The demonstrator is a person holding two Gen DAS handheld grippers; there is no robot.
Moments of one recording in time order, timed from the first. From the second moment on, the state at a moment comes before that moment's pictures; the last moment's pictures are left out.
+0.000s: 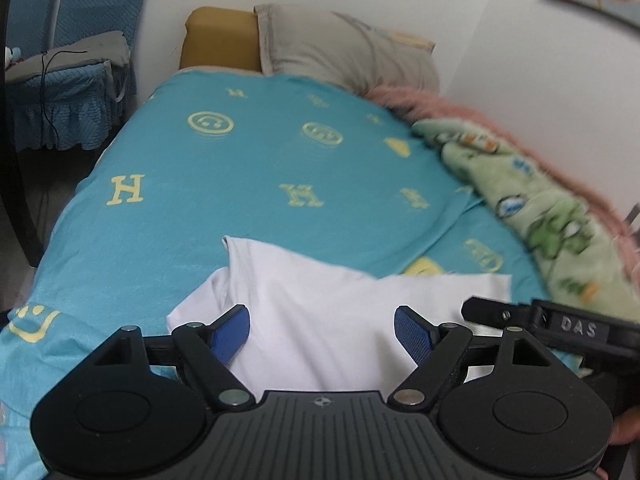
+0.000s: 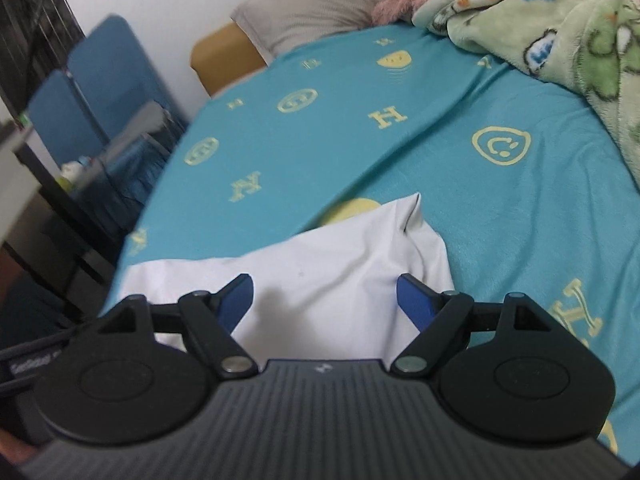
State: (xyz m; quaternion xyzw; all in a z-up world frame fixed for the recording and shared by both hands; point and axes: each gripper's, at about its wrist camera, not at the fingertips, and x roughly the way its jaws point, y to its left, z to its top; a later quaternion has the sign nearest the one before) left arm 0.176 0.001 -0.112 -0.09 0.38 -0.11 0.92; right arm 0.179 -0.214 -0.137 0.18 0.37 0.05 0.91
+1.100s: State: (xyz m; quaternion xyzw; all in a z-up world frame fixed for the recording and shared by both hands) left arm 0.080 -0.009 -0.101 -0.03 0.41 -0.07 0.91; right arm 0.056 -0.212 -0.098 0.20 0.41 0.04 0.89
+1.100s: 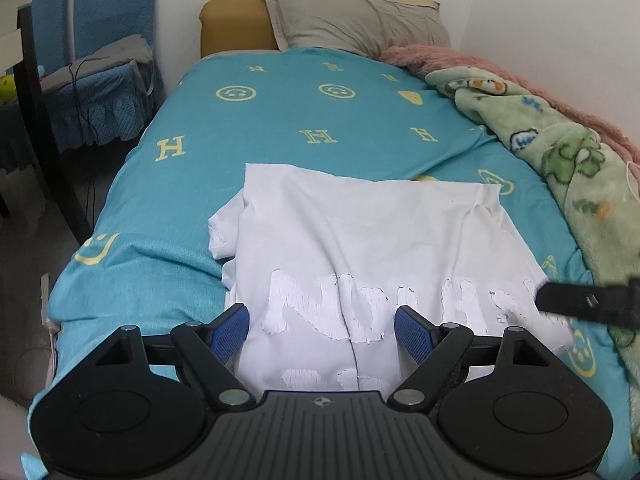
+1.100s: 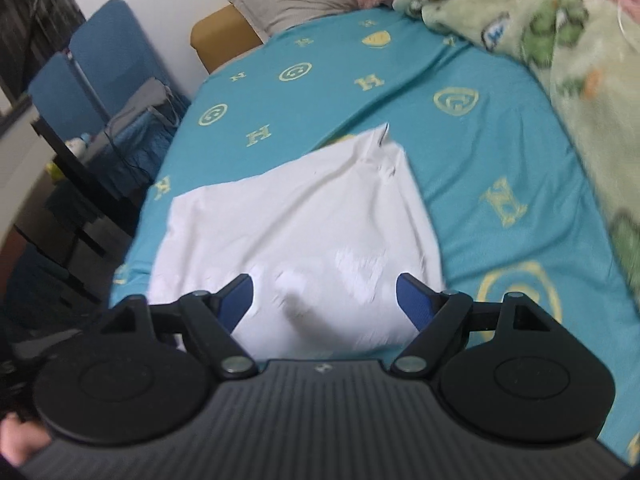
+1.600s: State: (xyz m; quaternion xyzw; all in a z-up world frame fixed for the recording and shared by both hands) left arm 0.093 -0.001 -0.101 -0.10 0.43 -0.06 0.90; right arm 0.061 -0.268 -0.181 0.56 0.42 0.00 0.71
